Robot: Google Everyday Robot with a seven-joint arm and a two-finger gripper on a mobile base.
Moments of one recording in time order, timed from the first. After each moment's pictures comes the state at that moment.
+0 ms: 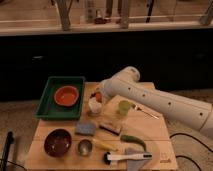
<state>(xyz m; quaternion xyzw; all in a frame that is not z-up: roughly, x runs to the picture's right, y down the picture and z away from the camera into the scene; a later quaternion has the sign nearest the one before) -0.027 0.024 0.767 -0.06 -0.25 -0.20 0.95</state>
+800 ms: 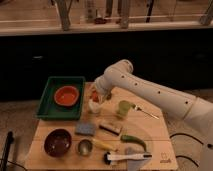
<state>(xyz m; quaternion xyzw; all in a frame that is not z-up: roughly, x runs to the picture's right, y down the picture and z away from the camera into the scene) -0.057 0.024 0.778 -0.11 -0.29 -0.27 0.91</state>
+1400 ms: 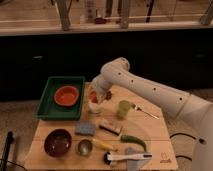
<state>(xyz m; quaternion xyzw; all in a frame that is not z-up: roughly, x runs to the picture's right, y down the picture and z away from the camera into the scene) -0.062 0.029 0.780 -0.13 -0.29 -0.29 0.90</state>
